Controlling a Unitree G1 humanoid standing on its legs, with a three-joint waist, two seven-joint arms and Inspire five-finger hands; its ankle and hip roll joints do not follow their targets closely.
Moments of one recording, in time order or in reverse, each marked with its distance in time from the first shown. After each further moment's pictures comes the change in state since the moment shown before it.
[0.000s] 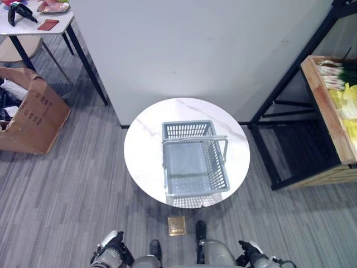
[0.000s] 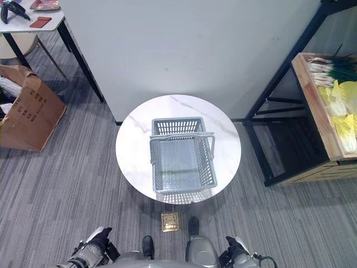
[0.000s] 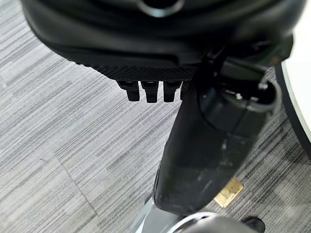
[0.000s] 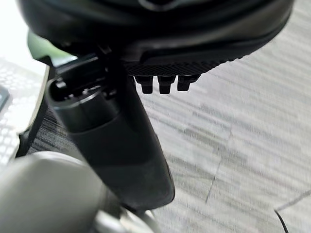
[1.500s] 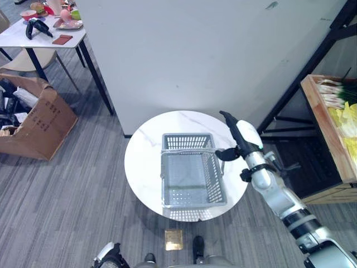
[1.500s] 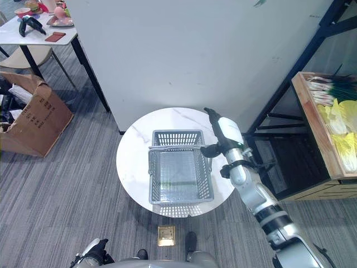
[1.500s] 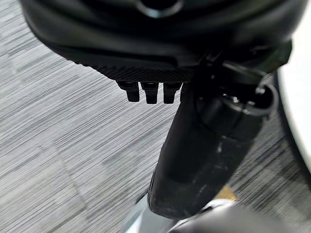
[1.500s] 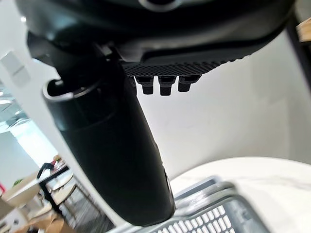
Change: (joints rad) left arm 0.091 -0.013 0.078 -0.043 0.037 0.028 0.030; right arm -0.346 -0.311 0.139 -0.924 -0.235 -0.022 -0.129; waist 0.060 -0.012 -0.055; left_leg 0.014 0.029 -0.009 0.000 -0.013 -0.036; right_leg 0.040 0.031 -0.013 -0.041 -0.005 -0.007
